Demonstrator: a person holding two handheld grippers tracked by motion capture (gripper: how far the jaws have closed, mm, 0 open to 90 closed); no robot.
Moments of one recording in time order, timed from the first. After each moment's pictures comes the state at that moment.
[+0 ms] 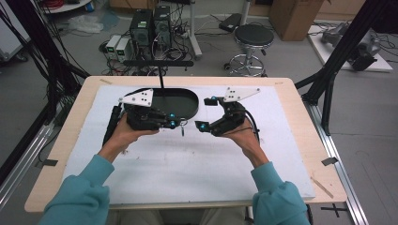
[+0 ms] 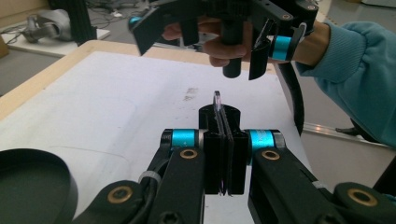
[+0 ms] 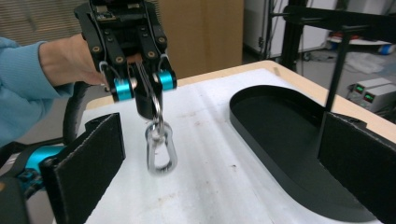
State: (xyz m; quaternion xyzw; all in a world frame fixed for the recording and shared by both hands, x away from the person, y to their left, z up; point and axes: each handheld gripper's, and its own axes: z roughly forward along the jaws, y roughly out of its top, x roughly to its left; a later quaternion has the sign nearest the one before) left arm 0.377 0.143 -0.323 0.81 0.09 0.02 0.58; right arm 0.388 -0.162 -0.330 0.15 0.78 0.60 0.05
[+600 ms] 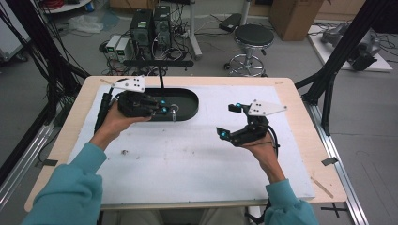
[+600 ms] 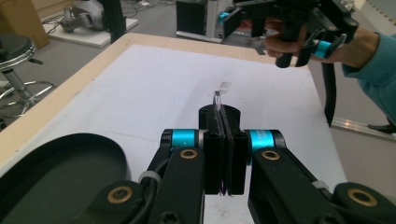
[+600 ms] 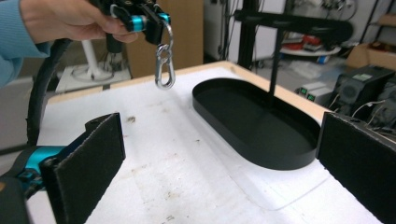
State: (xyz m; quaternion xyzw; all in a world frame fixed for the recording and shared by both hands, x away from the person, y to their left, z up) left arm 0.399 0.162 -0.293 0.82 0.12 0.06 0.55; right arm 0.355 -0.220 -0.346 0.19 0.76 0.61 0.13
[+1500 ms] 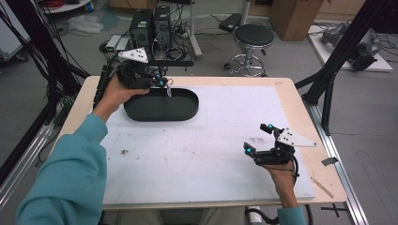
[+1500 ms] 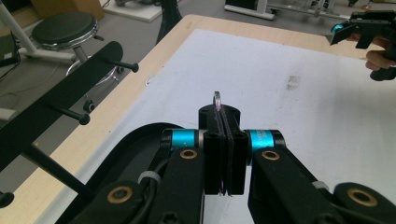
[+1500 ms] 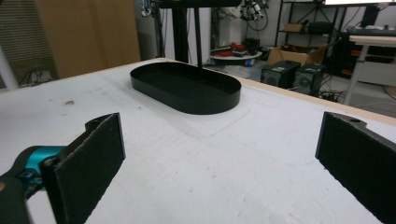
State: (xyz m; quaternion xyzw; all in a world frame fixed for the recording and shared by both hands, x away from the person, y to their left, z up) left arm 0.458 0.162 -0.257 0.85 0.18 0.13 0.48; right arm 0.308 -0.296 -0.410 0.29 0.70 0.61 0.23
